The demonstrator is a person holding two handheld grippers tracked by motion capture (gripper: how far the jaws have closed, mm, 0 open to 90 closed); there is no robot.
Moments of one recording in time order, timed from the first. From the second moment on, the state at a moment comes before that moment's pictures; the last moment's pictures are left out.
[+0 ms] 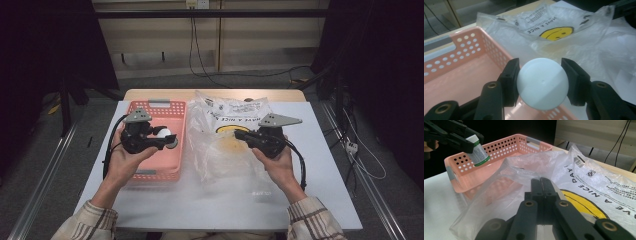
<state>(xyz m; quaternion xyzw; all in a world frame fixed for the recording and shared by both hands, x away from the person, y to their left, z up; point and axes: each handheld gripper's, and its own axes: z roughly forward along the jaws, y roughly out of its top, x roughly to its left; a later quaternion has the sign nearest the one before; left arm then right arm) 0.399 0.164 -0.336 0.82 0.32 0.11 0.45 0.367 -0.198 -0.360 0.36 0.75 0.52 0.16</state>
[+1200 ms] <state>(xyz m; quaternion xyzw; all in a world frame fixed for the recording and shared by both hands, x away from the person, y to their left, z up) 0.358 0.043 -0.336 0.86 0.19 0.05 0.47 0.365 -0.195 -0.360 0.36 0.76 0.52 0.15</state>
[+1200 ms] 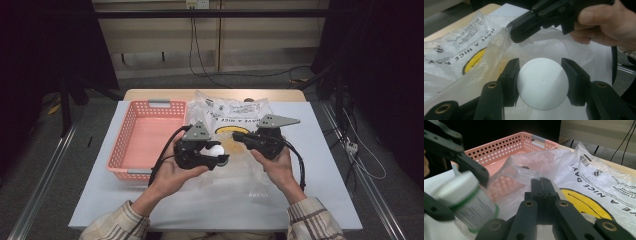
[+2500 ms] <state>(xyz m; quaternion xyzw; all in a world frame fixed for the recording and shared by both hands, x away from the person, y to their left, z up) 0.403 -0.001 -0.437 0.87 0.29 0.09 0.39 0.355 -0.197 -0.389 0.37 0.79 0.49 0.12</state>
